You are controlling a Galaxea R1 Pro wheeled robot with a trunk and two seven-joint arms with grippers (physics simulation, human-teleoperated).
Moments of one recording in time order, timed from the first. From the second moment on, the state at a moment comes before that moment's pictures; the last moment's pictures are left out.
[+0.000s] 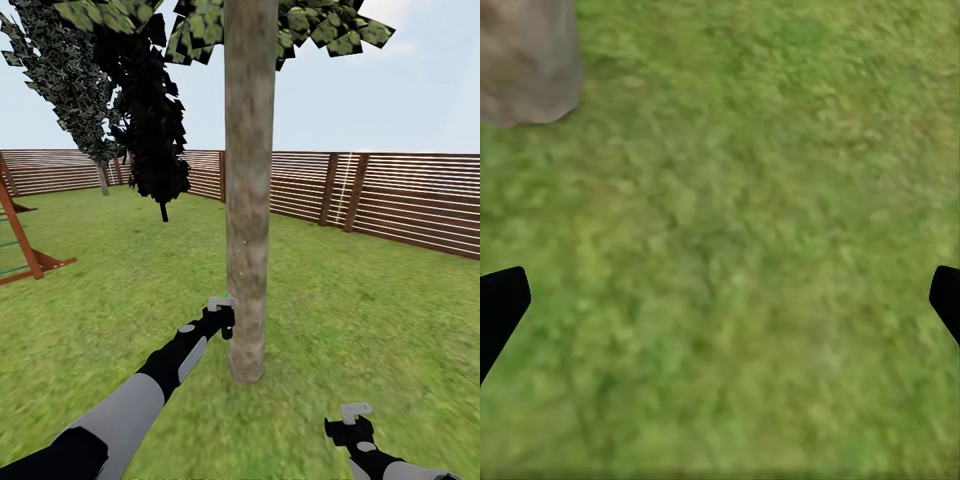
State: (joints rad) left arm -0.83 -0.14 -0.38 -0.57 0.37 0.07 -0.08; right arm -0.64 -0.06 0.52 0.06 -0.40 -0.28 -0.13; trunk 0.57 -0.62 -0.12
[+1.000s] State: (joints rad) left arm -0.83 -0.13 -0.34 -0.72 0.37 0.29 -0.08; right arm -0.63 -0.06 0.53 0.06 -0.40 -0.28 -0.13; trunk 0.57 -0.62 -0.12
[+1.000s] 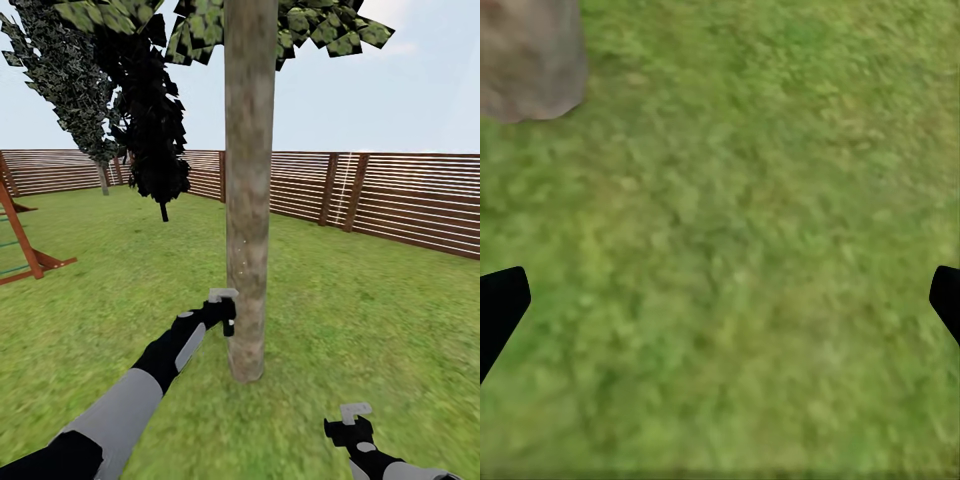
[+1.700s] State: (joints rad) left arm -0.98 -0.11 -0.20 -1.02 0.38 0.87 -0.08; right arm -0.63 -0.05 0.53 0.06 -0.40 -0.27 -0.13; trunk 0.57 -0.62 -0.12
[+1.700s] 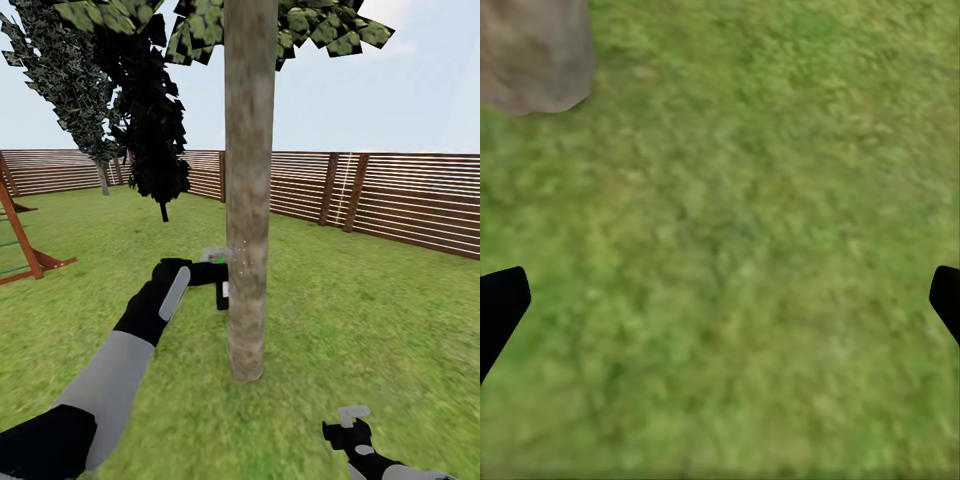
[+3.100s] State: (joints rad) left arm -1.70 -0.06 -0.12 -0.76 0.46 0.99 -0.08; right arm -0.63 -0.05 0.53 0.06 -0.40 -0.27 -0.13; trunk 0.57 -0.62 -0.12
